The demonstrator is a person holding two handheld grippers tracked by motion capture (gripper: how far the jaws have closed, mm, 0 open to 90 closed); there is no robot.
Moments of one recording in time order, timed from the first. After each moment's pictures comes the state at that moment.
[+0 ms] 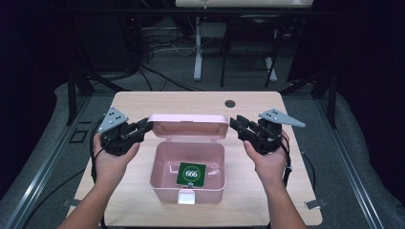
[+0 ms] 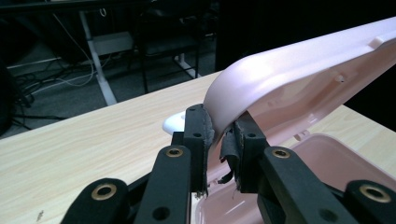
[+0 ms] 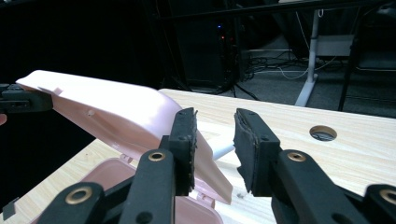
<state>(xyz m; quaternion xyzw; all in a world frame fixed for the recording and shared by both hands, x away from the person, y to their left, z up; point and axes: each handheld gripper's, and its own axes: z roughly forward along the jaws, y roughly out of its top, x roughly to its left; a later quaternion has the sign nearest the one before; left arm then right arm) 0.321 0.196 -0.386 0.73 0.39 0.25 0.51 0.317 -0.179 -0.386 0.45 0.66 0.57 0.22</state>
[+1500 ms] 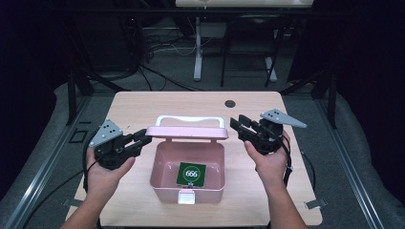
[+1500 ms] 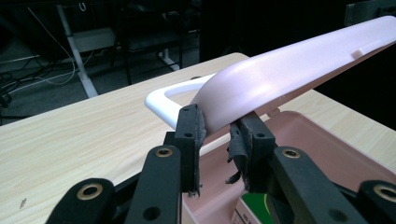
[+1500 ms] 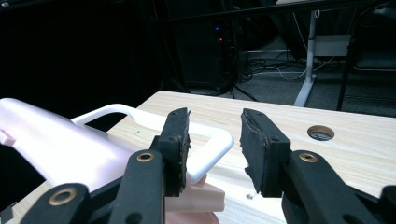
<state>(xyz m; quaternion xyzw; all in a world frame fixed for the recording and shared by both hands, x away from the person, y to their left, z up) 0.292 0.204 -0.393 0.74 0.37 0.23 0.52 0.318 -0.182 -0.388 0.46 0.65 0.57 0.22</state>
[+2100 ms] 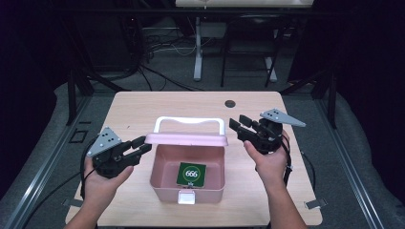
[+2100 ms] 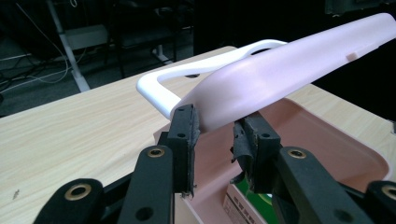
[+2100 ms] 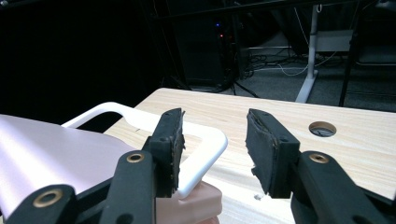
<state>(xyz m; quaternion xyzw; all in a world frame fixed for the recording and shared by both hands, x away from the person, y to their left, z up) 0.277 0.208 -0.402 0.75 0.36 0.22 0.51 0.321 -0.183 -0.391 0.46 0.65 0.57 0.21</state>
